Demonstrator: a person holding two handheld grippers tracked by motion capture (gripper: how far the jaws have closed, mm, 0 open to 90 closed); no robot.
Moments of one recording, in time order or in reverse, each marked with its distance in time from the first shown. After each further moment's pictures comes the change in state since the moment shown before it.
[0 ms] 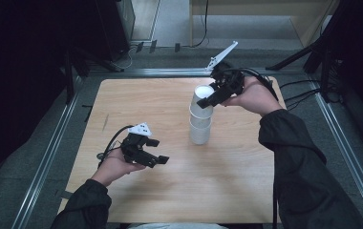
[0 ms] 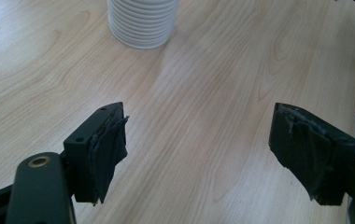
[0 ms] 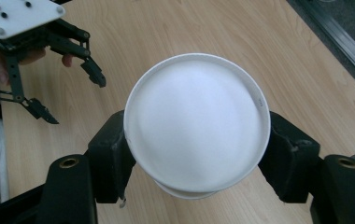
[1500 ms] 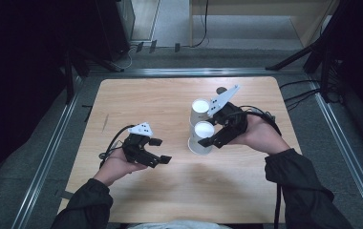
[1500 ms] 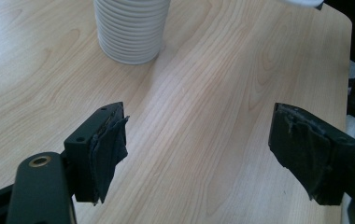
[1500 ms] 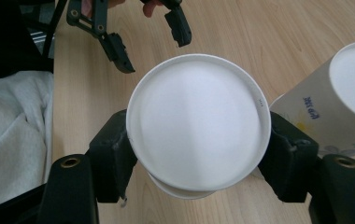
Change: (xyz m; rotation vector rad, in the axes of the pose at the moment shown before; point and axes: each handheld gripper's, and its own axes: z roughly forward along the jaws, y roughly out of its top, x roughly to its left) left arm -0.004 0.004 0.001 -0.039 -0.028 0.034; right arm 0.070 -0.061 0.018 -0.016 0.104 -0.144
